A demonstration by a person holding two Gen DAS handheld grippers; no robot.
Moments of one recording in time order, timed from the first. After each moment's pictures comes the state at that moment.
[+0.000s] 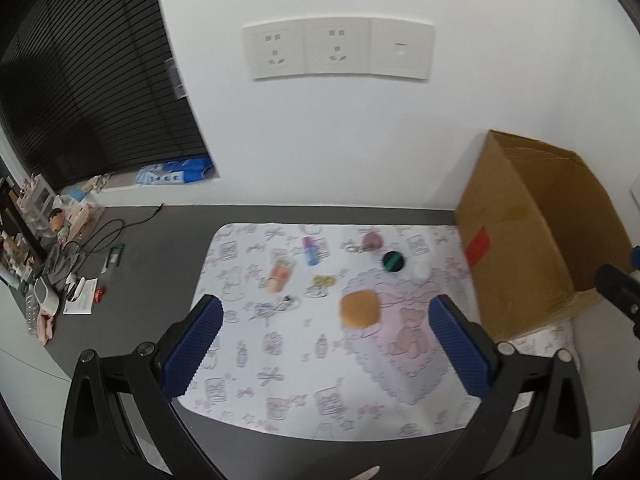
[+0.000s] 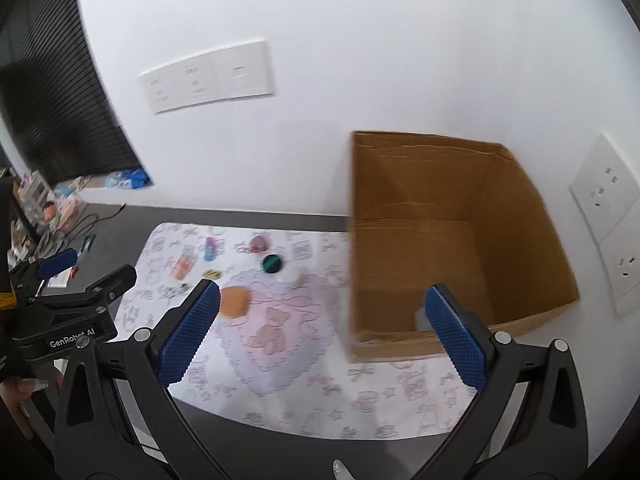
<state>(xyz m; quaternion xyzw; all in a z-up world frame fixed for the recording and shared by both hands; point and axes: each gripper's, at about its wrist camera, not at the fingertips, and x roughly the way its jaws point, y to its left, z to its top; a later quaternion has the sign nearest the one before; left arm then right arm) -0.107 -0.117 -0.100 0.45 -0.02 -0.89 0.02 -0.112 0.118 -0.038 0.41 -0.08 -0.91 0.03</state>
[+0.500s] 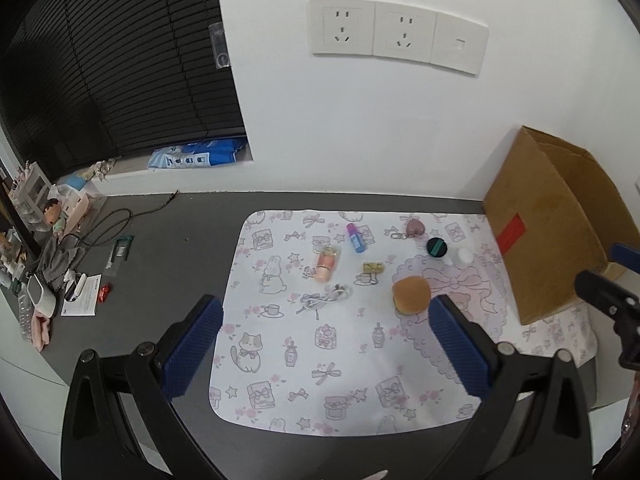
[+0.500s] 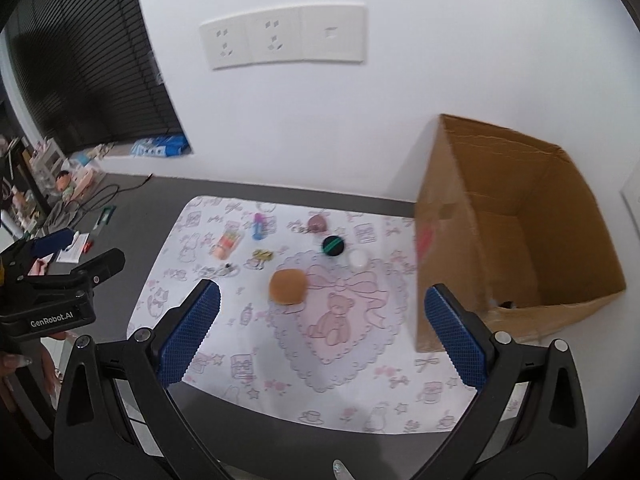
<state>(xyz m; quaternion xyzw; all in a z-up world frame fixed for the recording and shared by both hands) -0.100 -0.208 -0.130 0.45 -0.01 -0.89 0.00 -0.120 0.018 -0.063 0.44 -0.06 -0.90 0.07</state>
